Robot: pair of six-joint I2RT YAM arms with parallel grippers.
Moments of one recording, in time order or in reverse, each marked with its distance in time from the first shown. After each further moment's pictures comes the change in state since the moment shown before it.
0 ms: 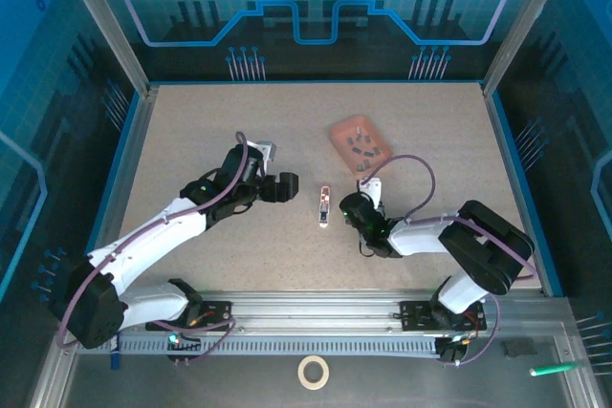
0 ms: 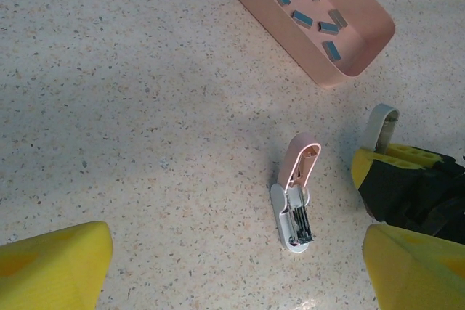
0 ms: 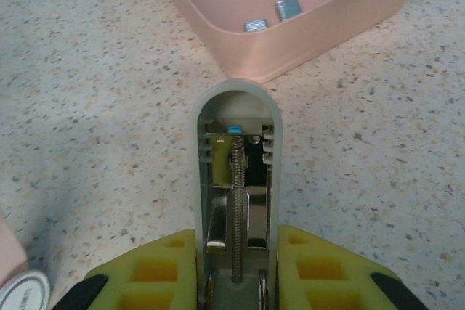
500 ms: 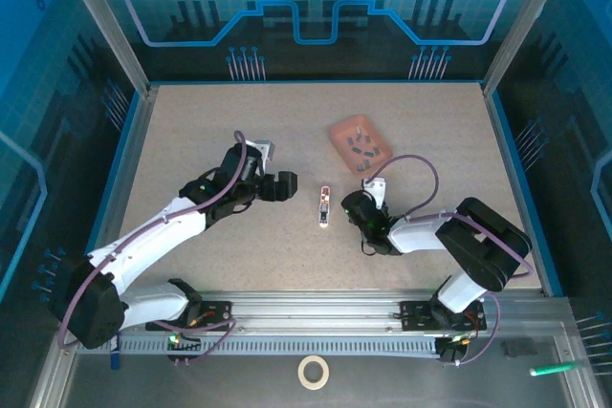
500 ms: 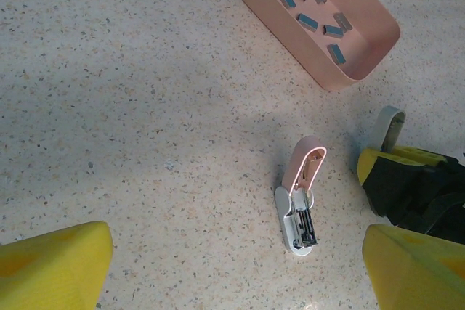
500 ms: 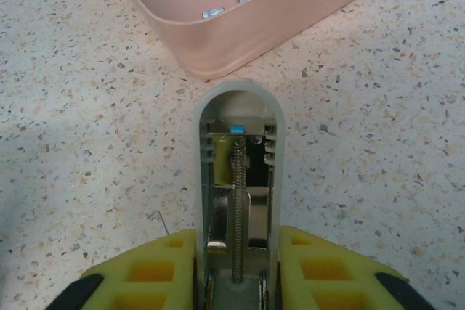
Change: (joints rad) left arm 0.012 0.001 0.000 0.000 0.000 0.000; right arm -0.030 0.020 0.005 -0.031 -0.002 0.039
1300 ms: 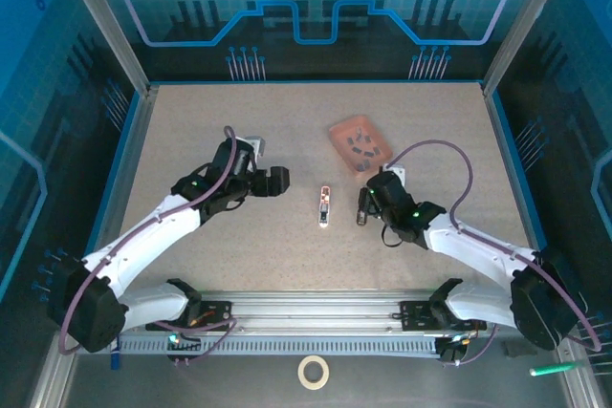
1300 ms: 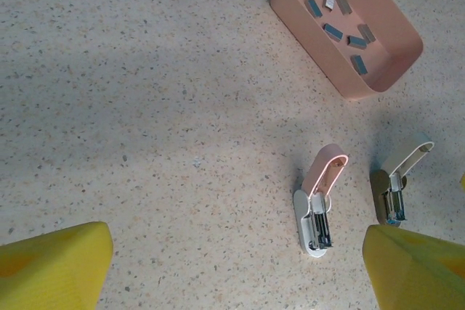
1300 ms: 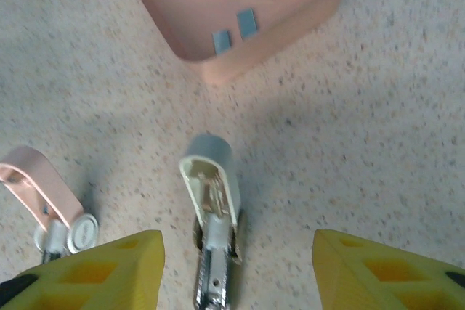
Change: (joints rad) left arm 0.058 -0.024 0.035 -0.088 0.003 -0.007; right arm -0.131 -0.410 0.122 -0.576 -0.290 -0.034
